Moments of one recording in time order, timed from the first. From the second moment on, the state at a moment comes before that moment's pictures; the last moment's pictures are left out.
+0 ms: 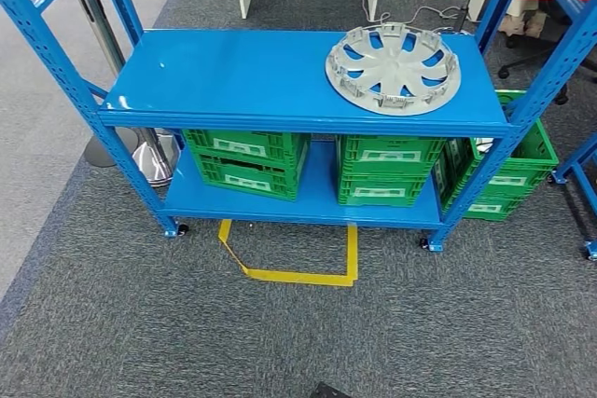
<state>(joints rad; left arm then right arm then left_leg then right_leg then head) -0.09 -0.23 0.56 -0.21 -1.25 0.15 0.45 -0.20 0.25 -0.67 -0.20 1.54 0.05 0.07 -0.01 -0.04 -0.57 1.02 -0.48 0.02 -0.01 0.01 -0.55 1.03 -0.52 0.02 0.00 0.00</state>
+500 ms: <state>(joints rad) -0.09 -0.25 0.87 -0.21 -0.85 0.36 0.12 -0.14 0.20 -0.94 -0.20 1.07 -0.11 -0.05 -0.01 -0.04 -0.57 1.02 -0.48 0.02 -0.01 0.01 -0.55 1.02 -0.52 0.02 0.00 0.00</state>
